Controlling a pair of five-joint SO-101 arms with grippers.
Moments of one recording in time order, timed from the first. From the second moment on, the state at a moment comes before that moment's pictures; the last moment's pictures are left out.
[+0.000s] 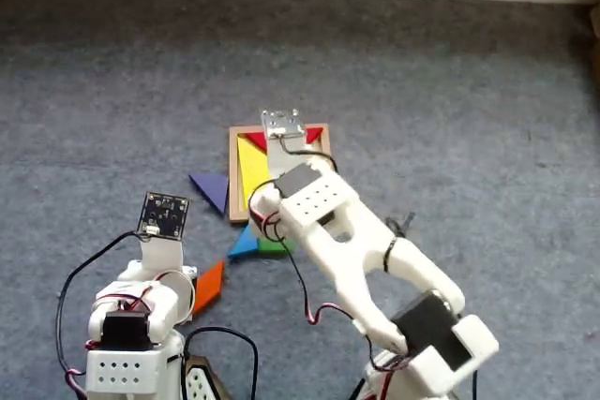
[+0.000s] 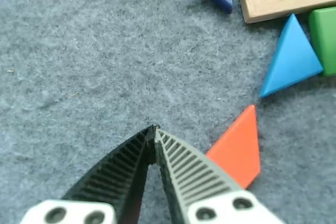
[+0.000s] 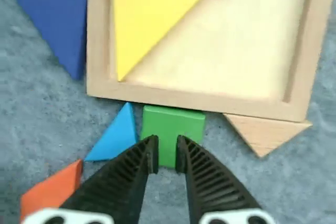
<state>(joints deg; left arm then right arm) -5.7 -101.9 96.0 75.6 -0.8 -42.8 0.3 25.8 57.7 -25.8</state>
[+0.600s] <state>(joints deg) -5.7 -101.9 96.0 75.6 -0.8 -45.9 10.6 20.0 57.0 -31.8</state>
